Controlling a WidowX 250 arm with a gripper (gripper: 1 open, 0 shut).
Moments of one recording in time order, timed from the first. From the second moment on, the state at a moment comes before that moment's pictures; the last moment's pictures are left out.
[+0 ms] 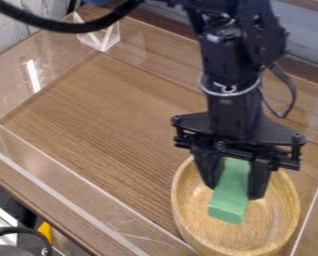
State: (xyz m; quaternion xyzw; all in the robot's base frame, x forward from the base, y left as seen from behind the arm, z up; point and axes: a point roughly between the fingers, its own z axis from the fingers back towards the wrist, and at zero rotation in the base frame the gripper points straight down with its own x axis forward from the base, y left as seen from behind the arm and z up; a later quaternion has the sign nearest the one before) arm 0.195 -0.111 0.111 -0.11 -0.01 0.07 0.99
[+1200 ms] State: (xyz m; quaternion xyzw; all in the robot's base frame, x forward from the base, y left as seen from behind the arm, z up) arm 0.188 -0.124 0.091 -0.11 -0.01 0.02 0.99
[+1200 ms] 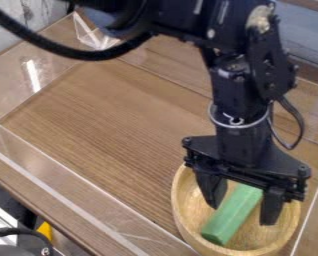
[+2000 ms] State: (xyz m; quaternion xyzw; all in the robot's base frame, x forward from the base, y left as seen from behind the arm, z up) arm 0.182 -0.131 0.092 -0.10 -0.01 -0.04 0.99
